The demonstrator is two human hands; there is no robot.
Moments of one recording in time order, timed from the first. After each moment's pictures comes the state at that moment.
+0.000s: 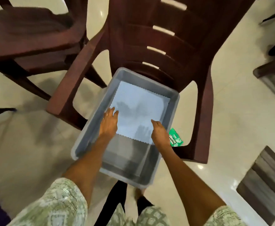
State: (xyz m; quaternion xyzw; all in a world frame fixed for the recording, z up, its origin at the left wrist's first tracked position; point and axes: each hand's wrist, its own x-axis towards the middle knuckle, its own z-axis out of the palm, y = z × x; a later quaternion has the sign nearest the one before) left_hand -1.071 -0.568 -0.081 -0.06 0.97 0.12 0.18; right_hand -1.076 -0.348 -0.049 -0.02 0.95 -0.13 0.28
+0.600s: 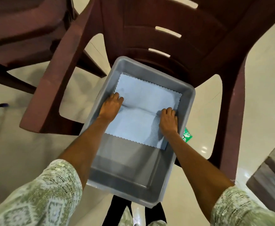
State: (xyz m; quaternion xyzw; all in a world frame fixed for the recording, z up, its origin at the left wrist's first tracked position) left_hand -1.163 -0.596 -0.152 0.10 0.98 0.04 0.14; right_hand -1.151 -0.350 -0.140 -0.01 0.96 0.01 0.27
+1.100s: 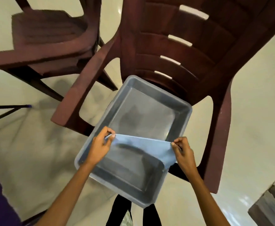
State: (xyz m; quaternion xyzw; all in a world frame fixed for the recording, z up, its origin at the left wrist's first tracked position) left_hand -1.030 -0.600 -0.030 -0.15 0.83 0.54 0.04; right_hand -1.081 -0.297 -0.004 0.06 0.87 -0.45 0.20
